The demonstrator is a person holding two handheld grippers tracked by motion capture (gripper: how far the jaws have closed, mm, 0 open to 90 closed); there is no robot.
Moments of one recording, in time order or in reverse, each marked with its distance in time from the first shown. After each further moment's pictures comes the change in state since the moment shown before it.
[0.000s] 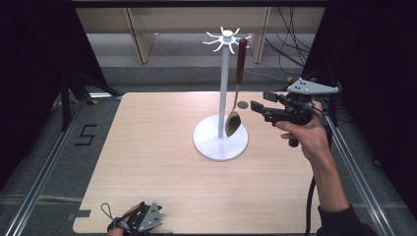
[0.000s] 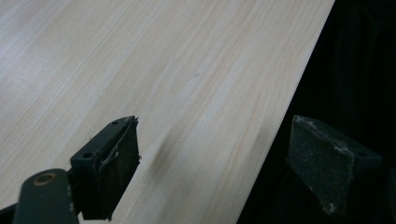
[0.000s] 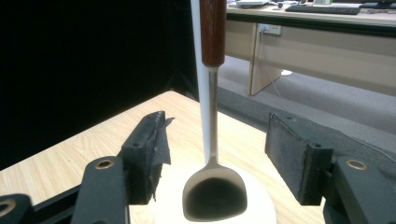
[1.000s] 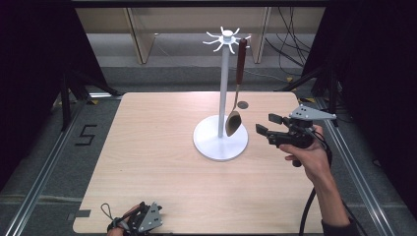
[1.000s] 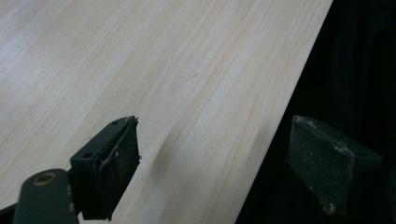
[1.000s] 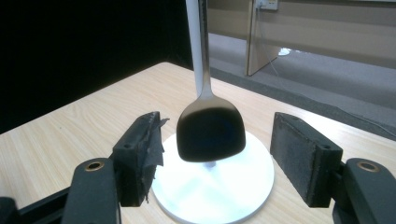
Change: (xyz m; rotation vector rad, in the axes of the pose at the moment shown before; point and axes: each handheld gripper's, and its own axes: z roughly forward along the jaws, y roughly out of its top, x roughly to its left) left arm -0.001 0.000 -0.001 0.002 0.000 0.005; right arm -0.008 -0.066 -0.007 0.053 -0.015 0.015
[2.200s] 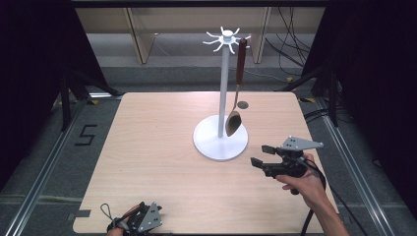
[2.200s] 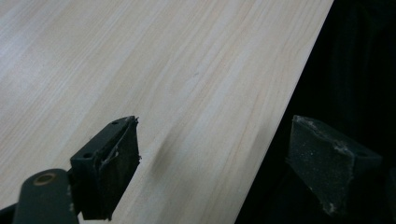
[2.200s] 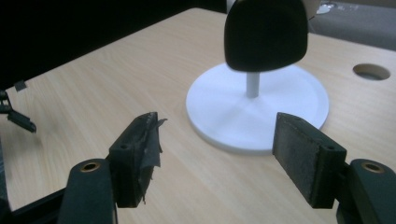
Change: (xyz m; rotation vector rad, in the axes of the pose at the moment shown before) left arm -0.001 -0.001 0.001 -0.018 -0.005 -0.014; right arm 0.023 -0.077 0.000 0.138 0.117 0.028
